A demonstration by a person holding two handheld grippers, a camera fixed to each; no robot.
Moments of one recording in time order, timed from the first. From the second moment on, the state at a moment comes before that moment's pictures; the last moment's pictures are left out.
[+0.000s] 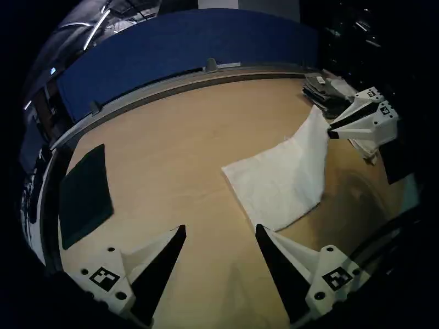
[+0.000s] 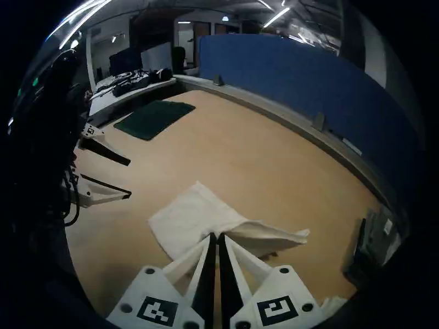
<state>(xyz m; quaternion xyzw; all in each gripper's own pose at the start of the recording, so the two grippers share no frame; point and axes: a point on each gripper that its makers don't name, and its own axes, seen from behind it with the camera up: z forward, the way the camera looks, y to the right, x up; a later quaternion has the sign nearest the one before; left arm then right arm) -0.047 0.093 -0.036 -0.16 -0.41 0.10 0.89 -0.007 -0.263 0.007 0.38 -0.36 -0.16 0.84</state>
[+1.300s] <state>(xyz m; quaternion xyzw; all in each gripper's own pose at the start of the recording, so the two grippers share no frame) -0.060 0.049 -0.049 -0.13 -0.42 0.08 0.89 -0.117 -0.373 -0.062 0.49 -0.42 -0.18 0.74</state>
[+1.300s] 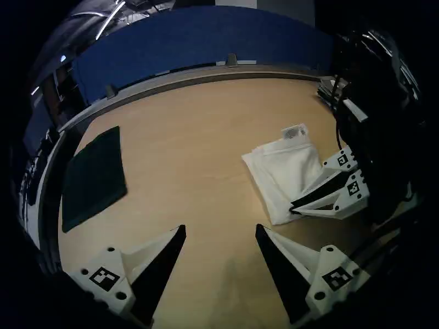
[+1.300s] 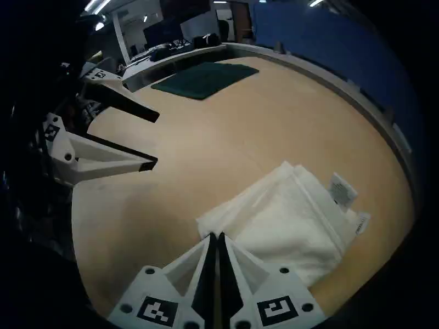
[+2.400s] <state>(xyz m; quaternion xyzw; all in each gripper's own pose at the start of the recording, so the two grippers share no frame) -0.052 0.059 -0.051 -0.13 -0.42 0.08 0.90 -0.078 -0.287 -0.053 0.40 -0.41 -0.16 0.81</state>
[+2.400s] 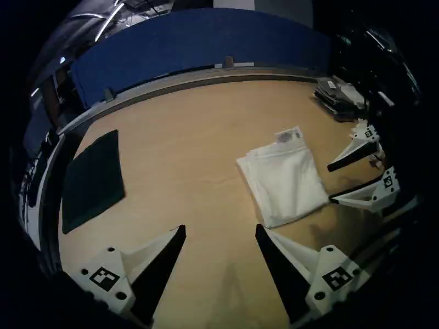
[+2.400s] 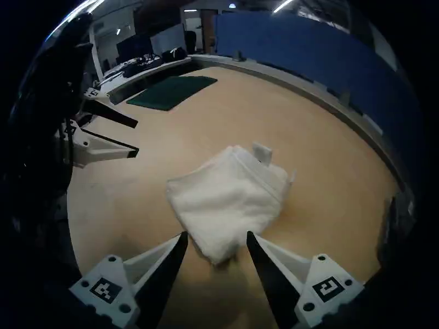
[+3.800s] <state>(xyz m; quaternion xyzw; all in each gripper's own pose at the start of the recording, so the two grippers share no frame) -0.052 0.054 -0.058 -0.13 -0.41 0.08 0.90 -0.130 -0.274 -0.075 0.36 -0.46 -0.14 0.80</state>
